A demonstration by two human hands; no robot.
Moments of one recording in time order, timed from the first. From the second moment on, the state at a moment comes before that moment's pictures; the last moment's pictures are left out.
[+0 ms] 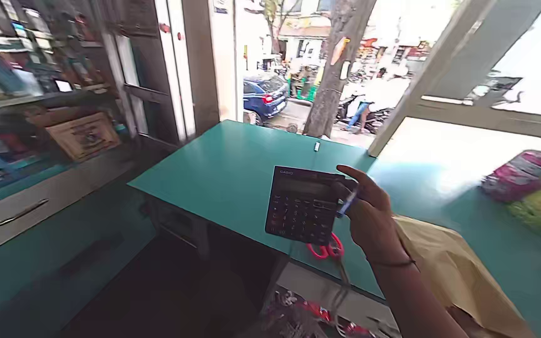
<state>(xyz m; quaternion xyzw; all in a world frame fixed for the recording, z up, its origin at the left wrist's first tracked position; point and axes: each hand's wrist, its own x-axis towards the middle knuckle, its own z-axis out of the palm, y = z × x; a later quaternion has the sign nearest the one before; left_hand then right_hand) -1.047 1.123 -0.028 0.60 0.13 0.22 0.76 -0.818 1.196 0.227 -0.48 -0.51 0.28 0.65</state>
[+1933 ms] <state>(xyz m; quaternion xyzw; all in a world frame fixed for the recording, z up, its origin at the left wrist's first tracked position) 0.378 0.205 0.045 0.69 -0.27 0.07 0.67 0.356 -0.099 0.118 -0.58 0.05 -0.31 0.75</state>
